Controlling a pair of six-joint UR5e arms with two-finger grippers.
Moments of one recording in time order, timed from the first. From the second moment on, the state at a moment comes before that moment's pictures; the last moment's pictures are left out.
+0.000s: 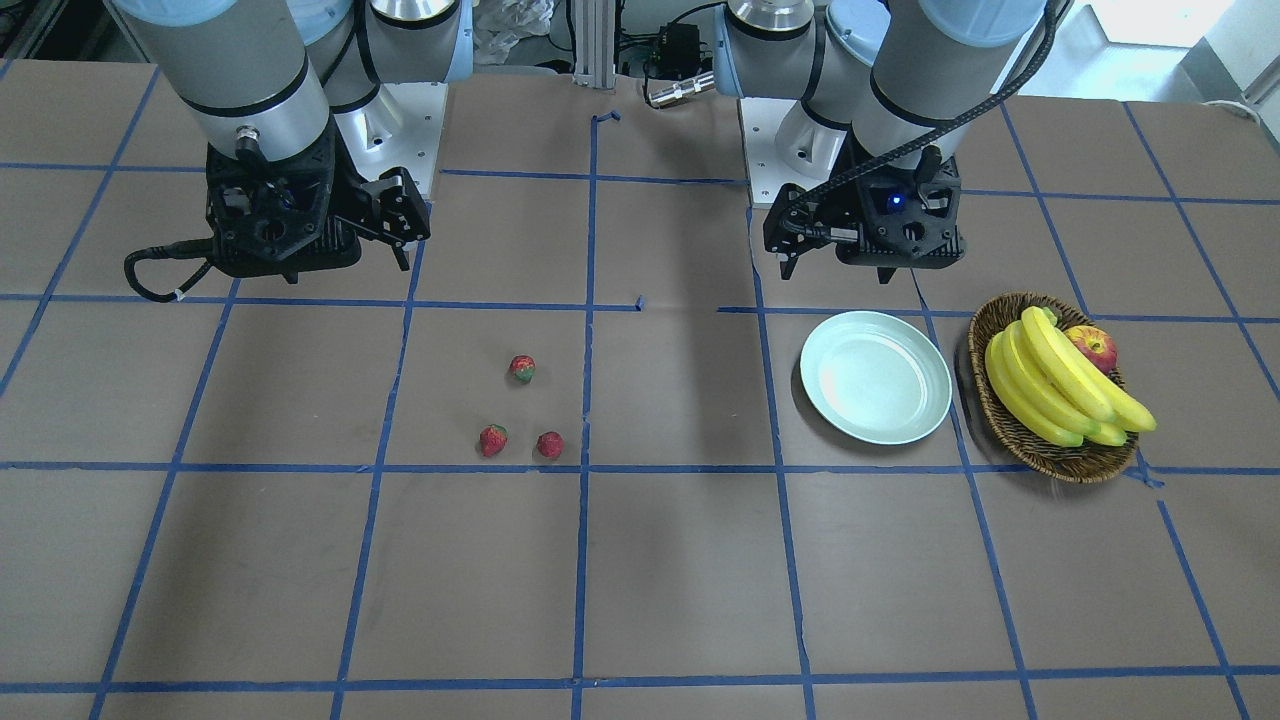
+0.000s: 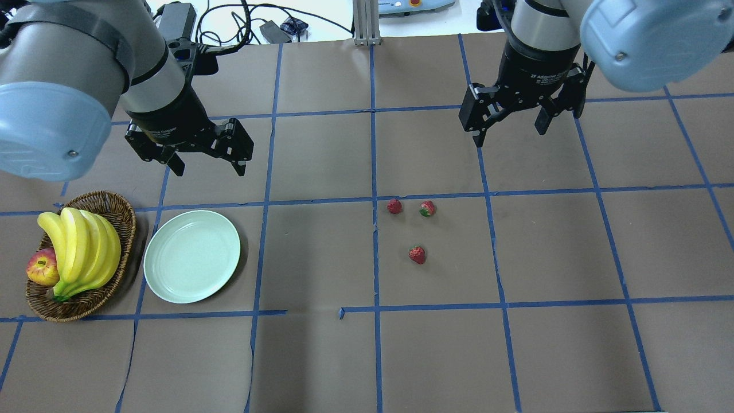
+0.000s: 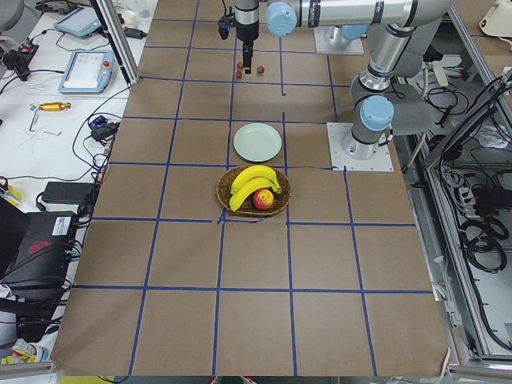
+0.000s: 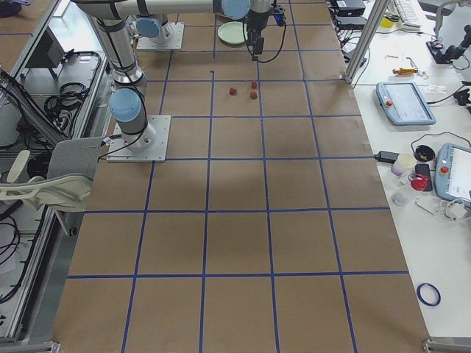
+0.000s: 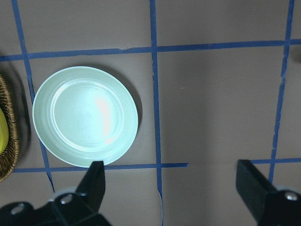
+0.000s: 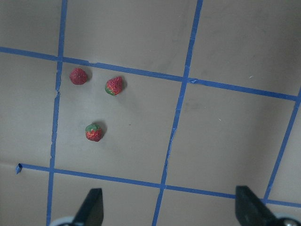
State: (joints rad) left arm -1.60 -1.55 -1.69 -1.50 1.59 0.00; right arm 1.66 -1.49 1.50 -1.51 -1.58 -0.09
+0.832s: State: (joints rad) left arm -1.60 -1.57 -1.69 -1.51 1.59 -0.01; right arm 1.66 -1.49 1.51 -1.51 -1.58 -0.09
